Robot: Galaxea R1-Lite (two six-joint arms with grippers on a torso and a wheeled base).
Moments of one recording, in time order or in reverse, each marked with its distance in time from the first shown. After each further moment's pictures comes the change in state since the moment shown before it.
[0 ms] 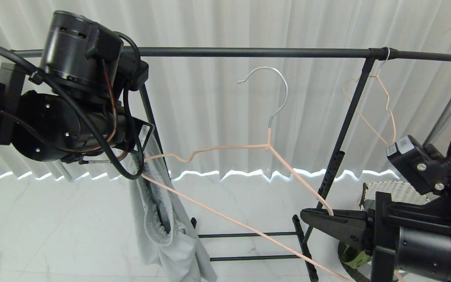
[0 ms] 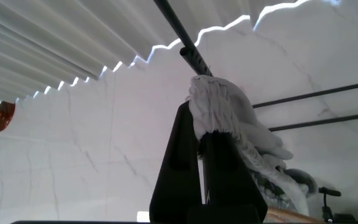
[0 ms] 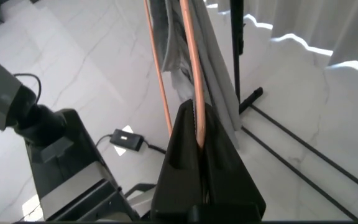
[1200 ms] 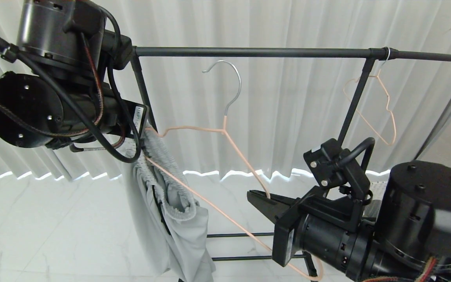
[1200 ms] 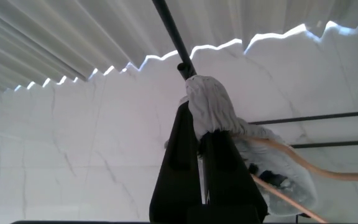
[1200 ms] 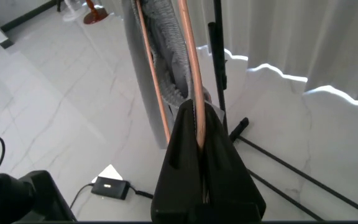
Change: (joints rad) left arm -0.005 -0.017 -0.054 0.000 0.007 -0.092; right arm 0.143 0.322 -0.061 -0.394 -0.286 0.028
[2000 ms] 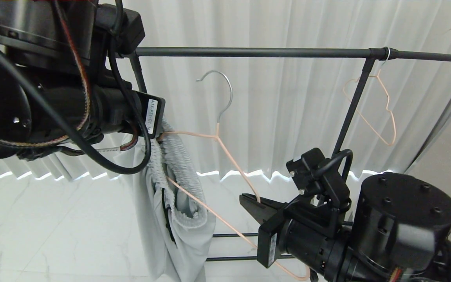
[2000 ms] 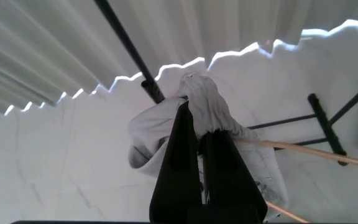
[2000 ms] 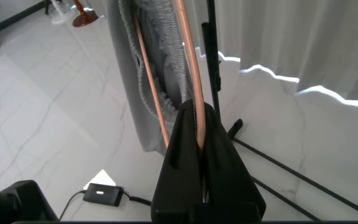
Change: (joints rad) left arm -0.167 -0.040 -0.019 0.000 -0.001 -0.031; right arm 0.020 0.071 -0.007 -0.048 -0.060 -0.006
